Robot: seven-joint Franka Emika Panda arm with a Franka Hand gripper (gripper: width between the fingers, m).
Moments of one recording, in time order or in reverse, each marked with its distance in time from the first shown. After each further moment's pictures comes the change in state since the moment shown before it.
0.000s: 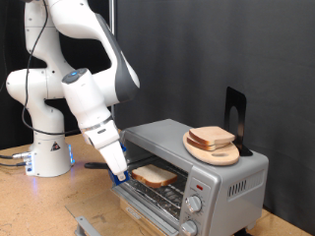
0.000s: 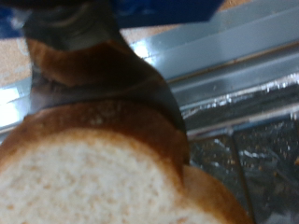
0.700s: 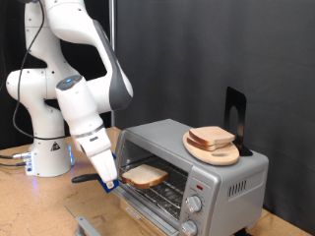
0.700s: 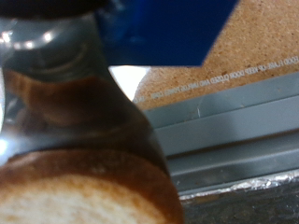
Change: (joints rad) arm -0.035 0.019 -0.024 -0.031 -0.070 -0.002 -0.034
